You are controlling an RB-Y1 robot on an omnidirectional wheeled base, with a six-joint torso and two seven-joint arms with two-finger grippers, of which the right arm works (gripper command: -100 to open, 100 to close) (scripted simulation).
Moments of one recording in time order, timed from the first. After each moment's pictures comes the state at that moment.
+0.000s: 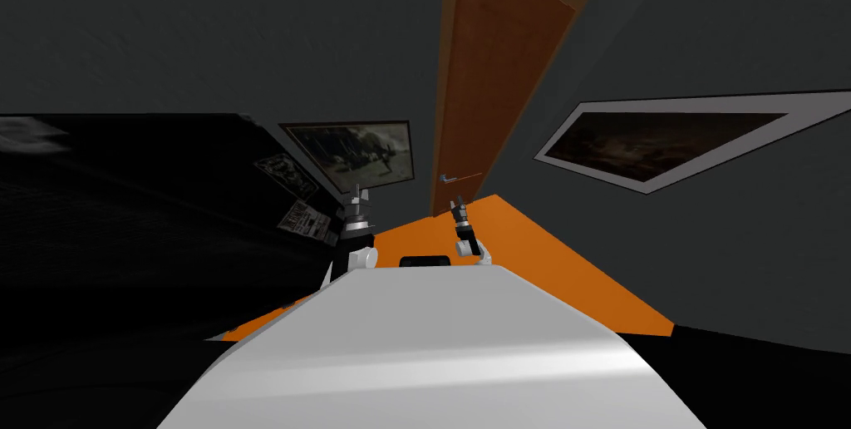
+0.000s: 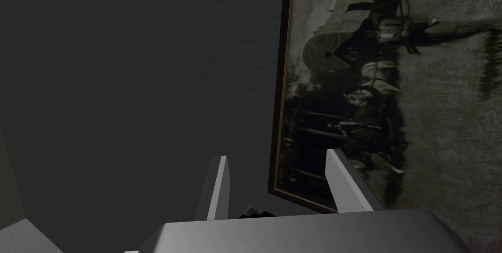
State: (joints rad) arm 0.12 -0.15 0.20 -1.35 -0.12 -0.75 -0.07
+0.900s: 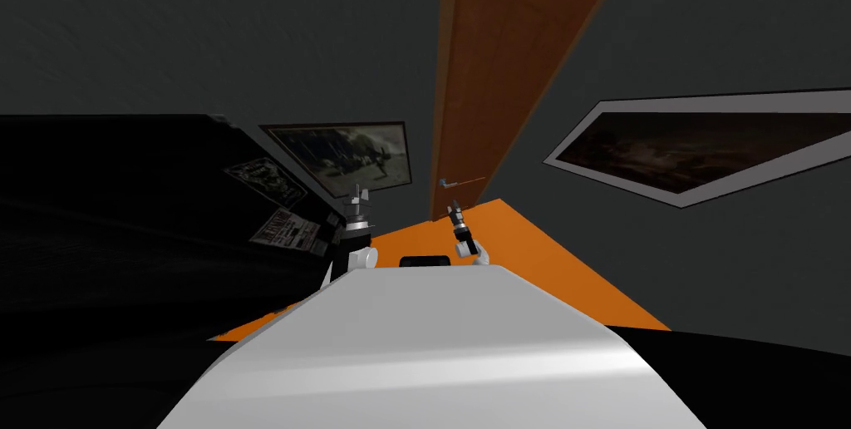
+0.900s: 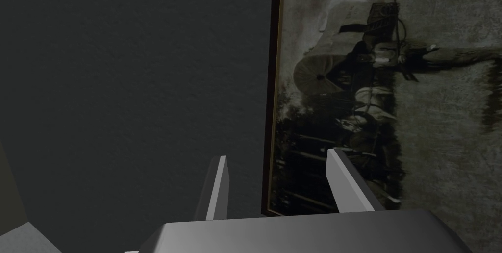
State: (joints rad) arm 0.03 -0.17 0.23 -1.11 -0.13 -0.78 -0.10
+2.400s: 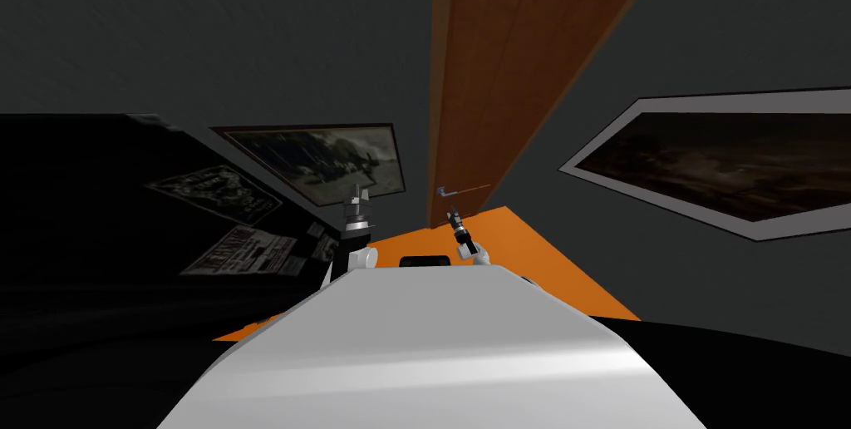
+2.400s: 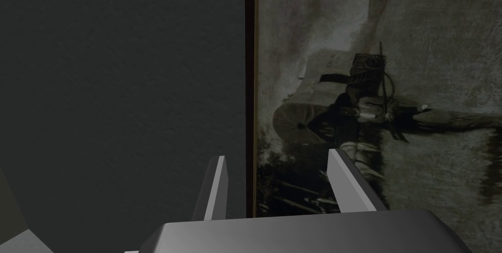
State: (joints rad) arm -0.09 -0.20 0.28 -0.79 -0.14 -0.82 -0.13
